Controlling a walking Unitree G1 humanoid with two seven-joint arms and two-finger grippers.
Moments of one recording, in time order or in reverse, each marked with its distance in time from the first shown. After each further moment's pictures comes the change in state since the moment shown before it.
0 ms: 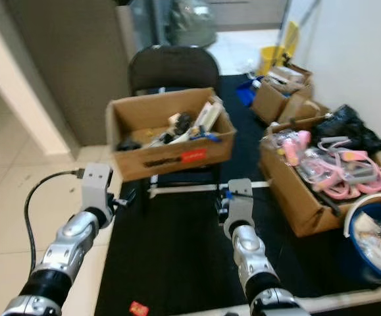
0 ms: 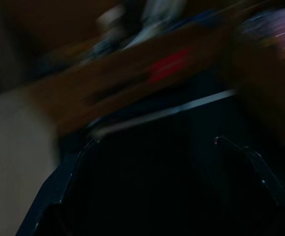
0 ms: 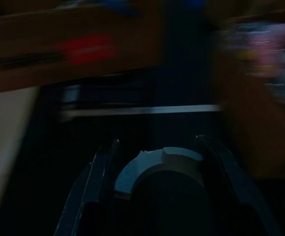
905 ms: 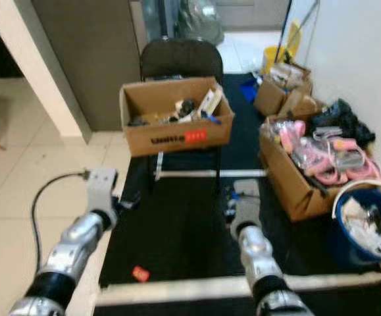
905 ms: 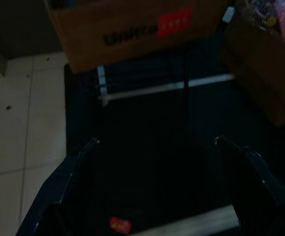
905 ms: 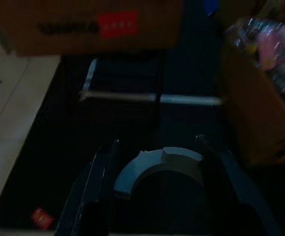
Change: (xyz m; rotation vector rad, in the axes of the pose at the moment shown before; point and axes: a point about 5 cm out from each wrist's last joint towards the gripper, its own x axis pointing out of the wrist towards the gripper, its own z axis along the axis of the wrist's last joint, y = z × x) left arm -0.002 -0.002 -0.004 -0.015 0.020 0.000; right arm 0.003 -0.004 0.011 -0.020 -0.038 -0.005
